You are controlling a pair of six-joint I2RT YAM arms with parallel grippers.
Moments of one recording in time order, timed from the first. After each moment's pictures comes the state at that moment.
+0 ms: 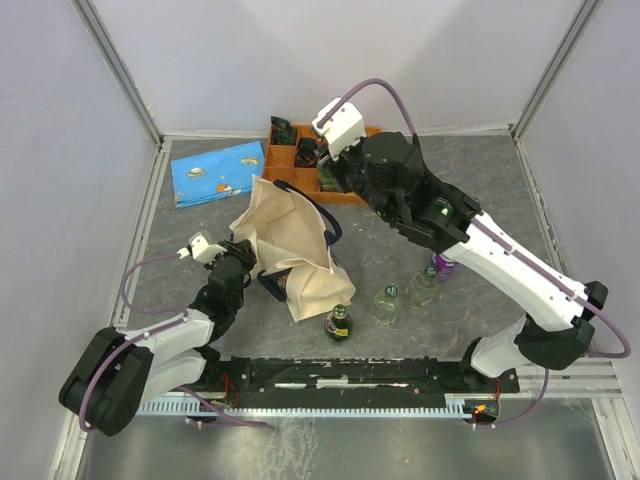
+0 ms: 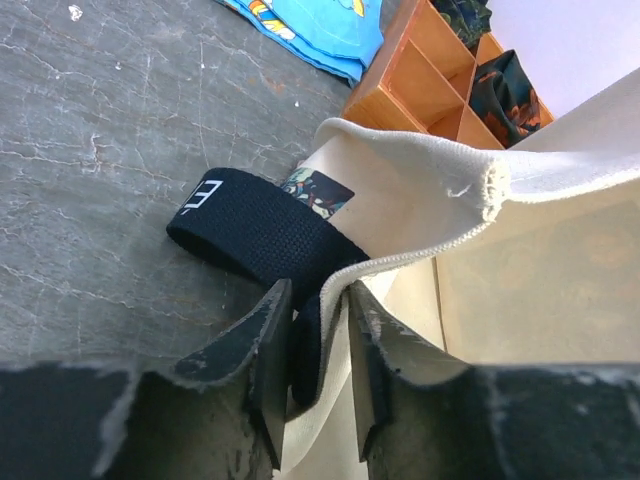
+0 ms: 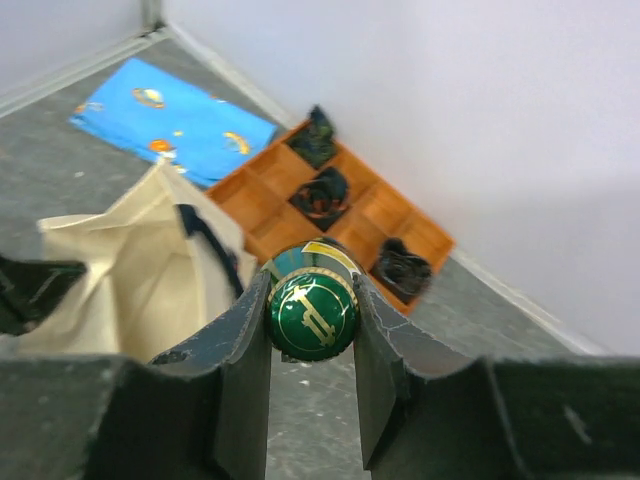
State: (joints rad) left arm -0.48 1.06 0.16 0.62 -0.64 -0.84; right arm 0.97 1.48 1.80 -0.48 0.41 -0.23
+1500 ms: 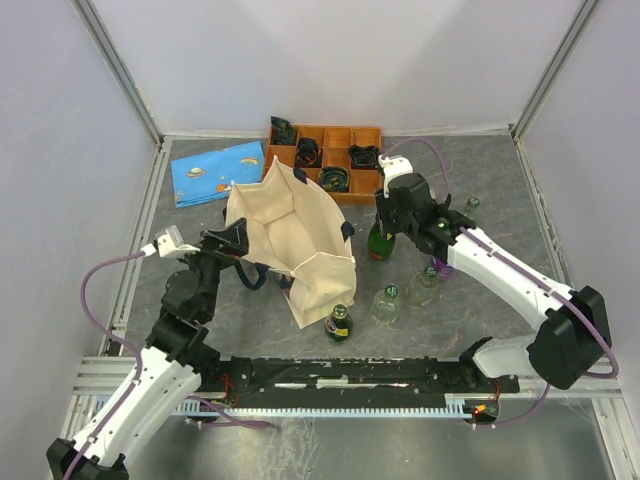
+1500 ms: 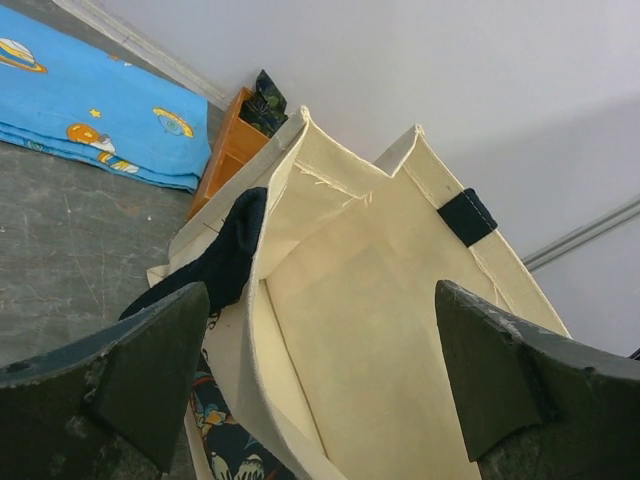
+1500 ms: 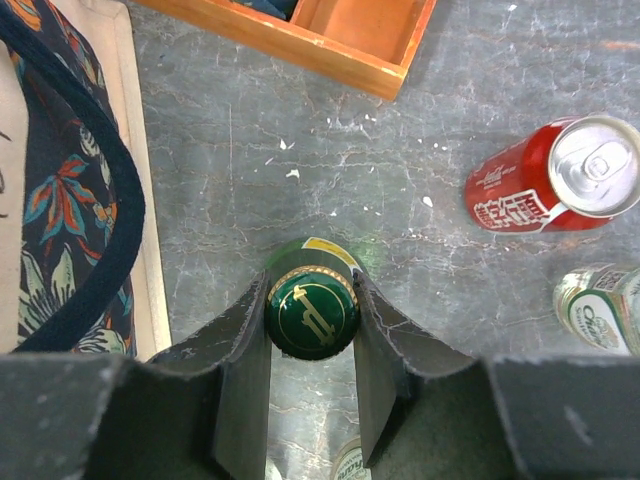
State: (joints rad) left arm -0.47 0.41 0.32 0.16 -0.47 -0.68; right arm 0.61 1.34 1.10 -0.39 0.26 0.18
